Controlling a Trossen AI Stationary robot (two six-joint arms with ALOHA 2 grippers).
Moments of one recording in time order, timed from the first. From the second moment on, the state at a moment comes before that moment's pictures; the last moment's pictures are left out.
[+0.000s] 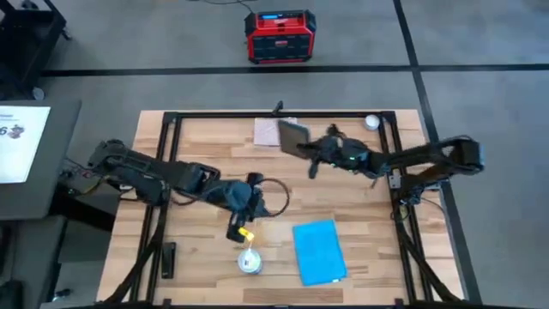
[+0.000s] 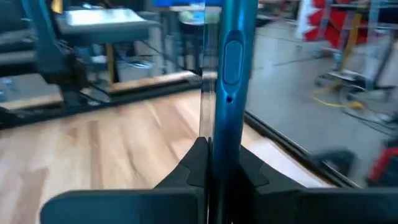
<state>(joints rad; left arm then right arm) -0.26 1.52 1.44 -0.63 -0.04 0.13 -0.22 1.32 0.43 0.79 0.26 0.05</state>
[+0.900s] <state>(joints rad) -0.17 2.02 1.73 -0.59 0.13 0.39 -0.14 1.15 0.22 0.73 0.39 0.13</state>
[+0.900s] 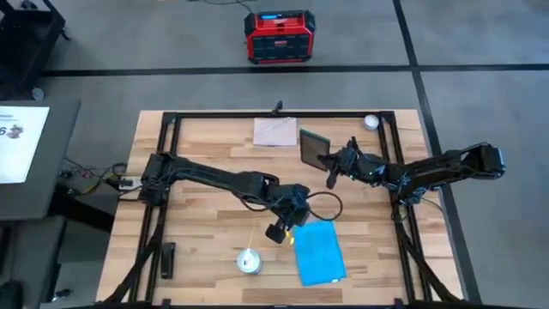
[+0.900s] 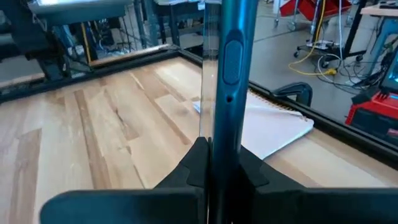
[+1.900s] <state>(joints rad) -0.26 2.23 1.75 -0.47 0.10 0.31 -0.09 1.15 0.22 0.72 0.39 0.13</state>
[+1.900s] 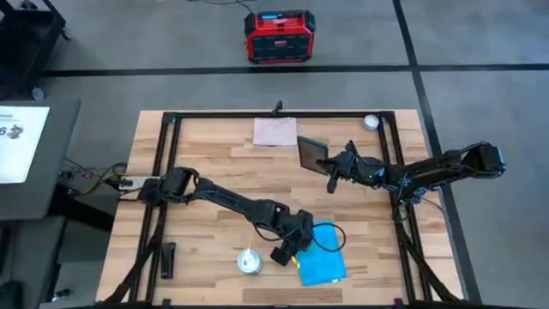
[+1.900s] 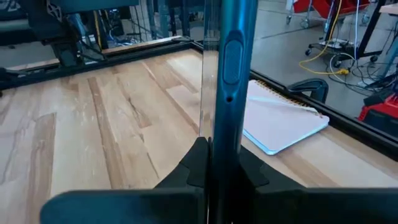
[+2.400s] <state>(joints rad) -0.22 2.23 1.72 -0.46 0.13 0.32 -0.09 1.15 0.22 0.71 0.39 0.13</state>
